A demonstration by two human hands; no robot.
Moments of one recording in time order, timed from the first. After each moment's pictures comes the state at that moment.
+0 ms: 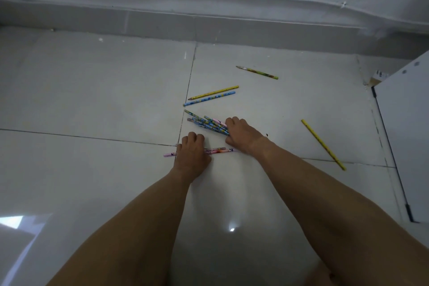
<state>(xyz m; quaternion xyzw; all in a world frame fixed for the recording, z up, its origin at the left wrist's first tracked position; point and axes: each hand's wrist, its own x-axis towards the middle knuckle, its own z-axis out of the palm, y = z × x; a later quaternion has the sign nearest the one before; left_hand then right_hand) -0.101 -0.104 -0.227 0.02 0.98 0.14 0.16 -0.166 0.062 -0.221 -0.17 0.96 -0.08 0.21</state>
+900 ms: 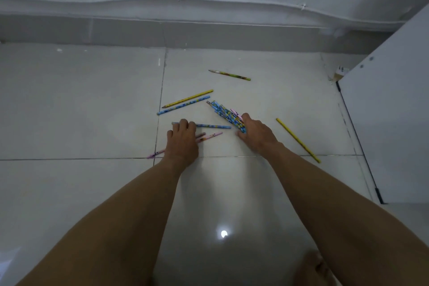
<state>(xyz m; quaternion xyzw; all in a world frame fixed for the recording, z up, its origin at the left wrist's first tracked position) -0.154 -0.074 -0.234 0.10 0.99 0.09 0.09 -0.160 0.147 -0.214 0.03 0.97 -0.15 0.16</state>
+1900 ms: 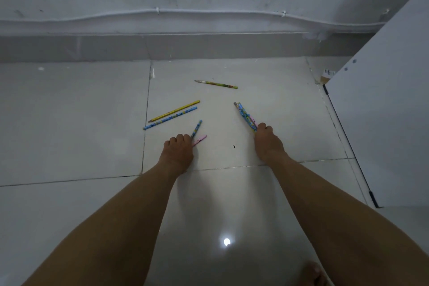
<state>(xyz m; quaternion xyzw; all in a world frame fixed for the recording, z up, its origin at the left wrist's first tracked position) -0.178 -0.054 -0.252 0.14 0.98 0.00 0.13 -0.159 0.194 -0.230 0.17 0.97 -0.08 0.14</state>
